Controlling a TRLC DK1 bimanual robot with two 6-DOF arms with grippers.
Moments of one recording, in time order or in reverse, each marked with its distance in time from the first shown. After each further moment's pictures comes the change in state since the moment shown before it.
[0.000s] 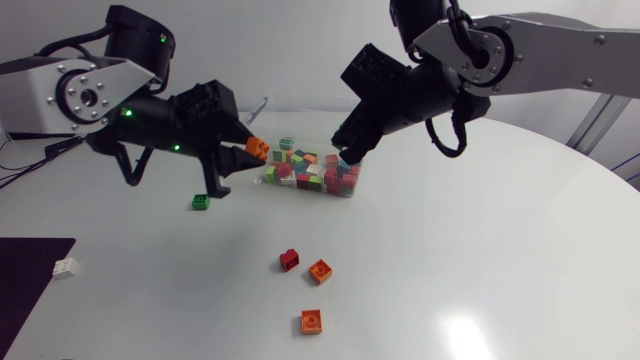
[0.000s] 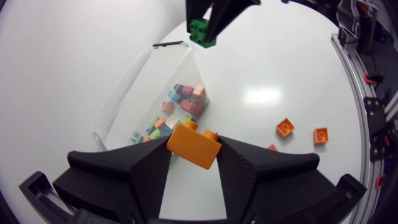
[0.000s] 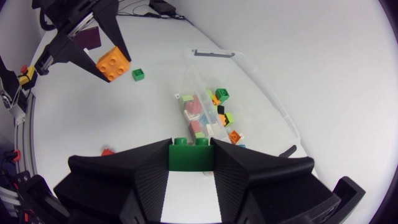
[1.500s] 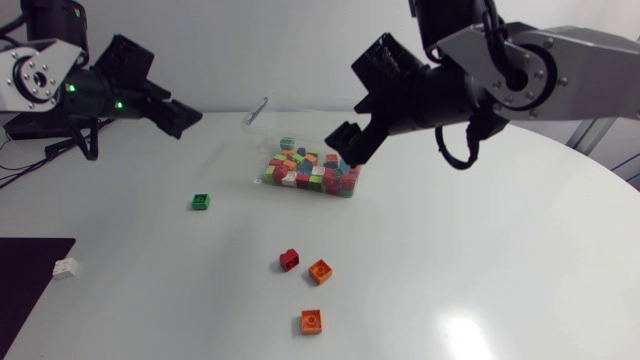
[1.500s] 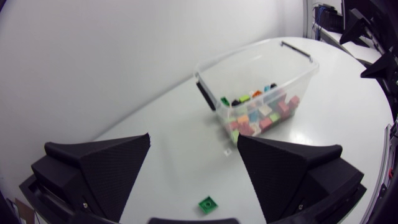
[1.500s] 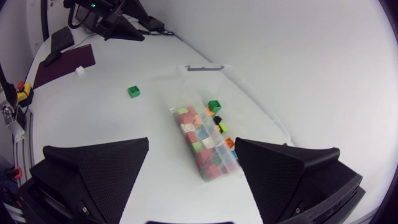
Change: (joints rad) left arm 0.323 0.039 0.023 0.164 -0.090 -0.404; right arm 0.050 -0.137 -0.162 0.127 0.056 0.098
